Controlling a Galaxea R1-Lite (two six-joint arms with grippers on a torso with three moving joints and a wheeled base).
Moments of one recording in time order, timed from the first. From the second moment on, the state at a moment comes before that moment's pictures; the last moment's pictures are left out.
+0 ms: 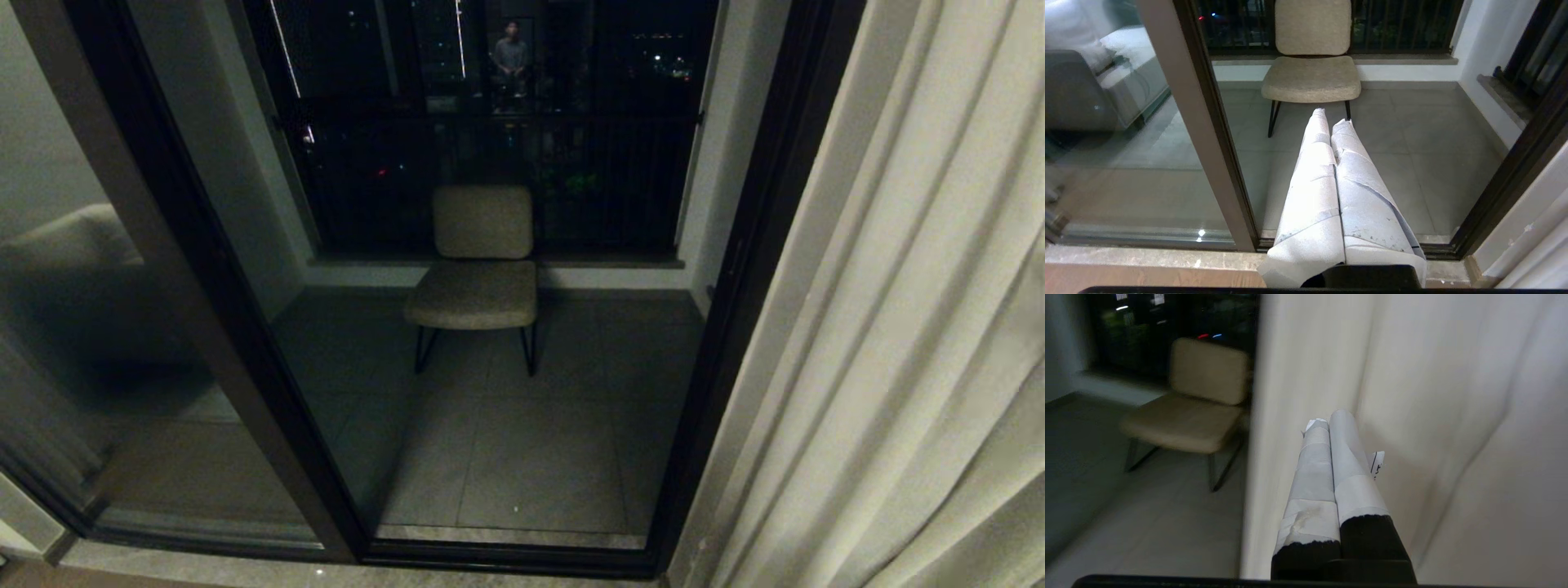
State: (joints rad) left arm 0.00 0.00 0.00 0.00 -0.01 0.00; right arm -0.43 1.26 -0.35 -1.14 0.51 -0.10
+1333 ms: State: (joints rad) left arm 0.00 0.00 0.00 0.00 -0.01 0.00; right arm -0.02 0.36 0.00 -0.32 0.15 -0.18
